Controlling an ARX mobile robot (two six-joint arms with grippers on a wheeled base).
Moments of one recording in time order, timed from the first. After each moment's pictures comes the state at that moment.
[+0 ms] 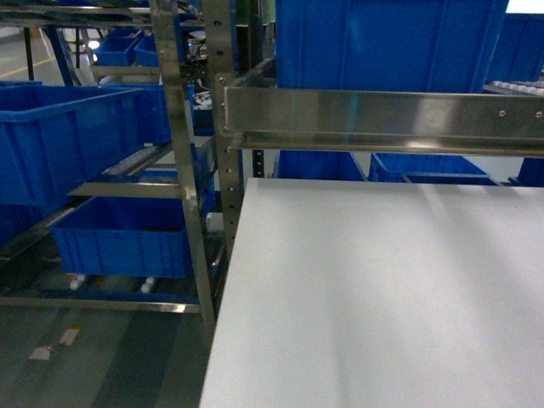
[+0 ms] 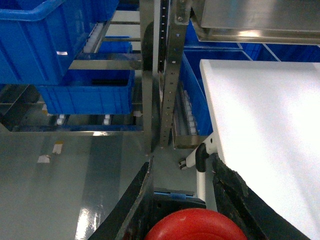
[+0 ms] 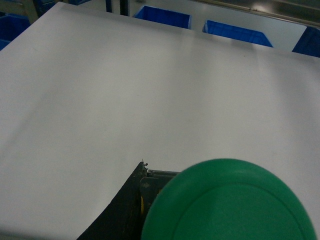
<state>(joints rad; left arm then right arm) -0.21 0.91 0.48 0.01 -0.14 -0.12 -0.15 0.85 0.01 0.47 -0.20 -0.21</state>
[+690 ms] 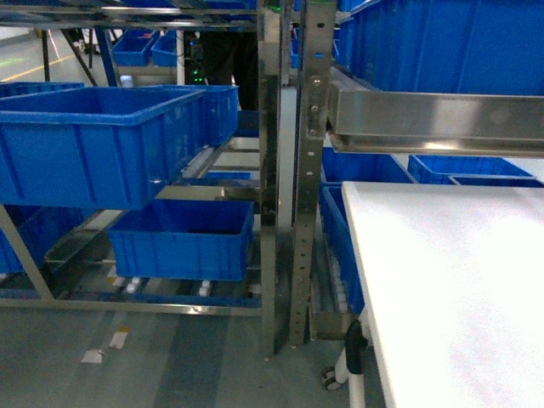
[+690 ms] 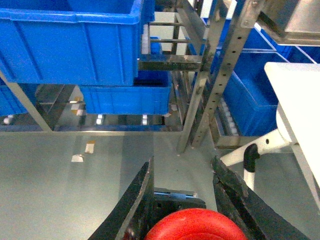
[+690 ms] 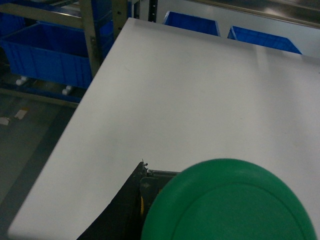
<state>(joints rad) -0.21 0.91 0.48 0.01 -0.14 -0.12 -0.15 0.85 0.01 0.46 -0.20 -0.21</state>
